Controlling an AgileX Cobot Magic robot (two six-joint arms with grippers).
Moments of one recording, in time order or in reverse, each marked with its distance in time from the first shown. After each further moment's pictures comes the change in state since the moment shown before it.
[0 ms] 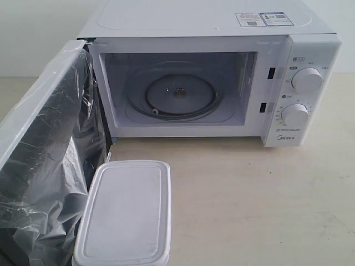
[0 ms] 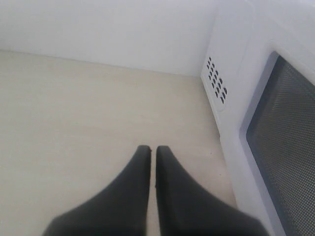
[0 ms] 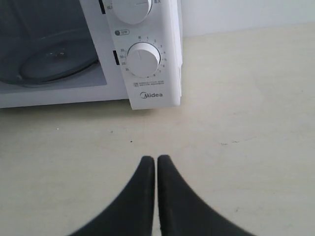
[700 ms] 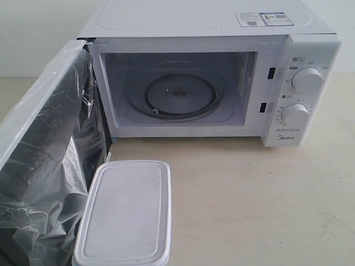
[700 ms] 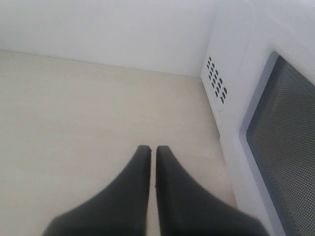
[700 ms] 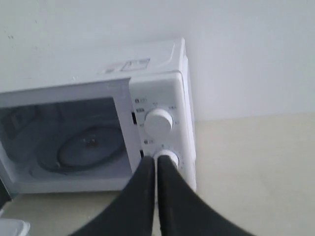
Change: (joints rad) left arm 0.000 0.000 0.000 0.000 0.000 0.000; right arm 0.000 -0.002 -0.322 0.021 0.097 -0.017
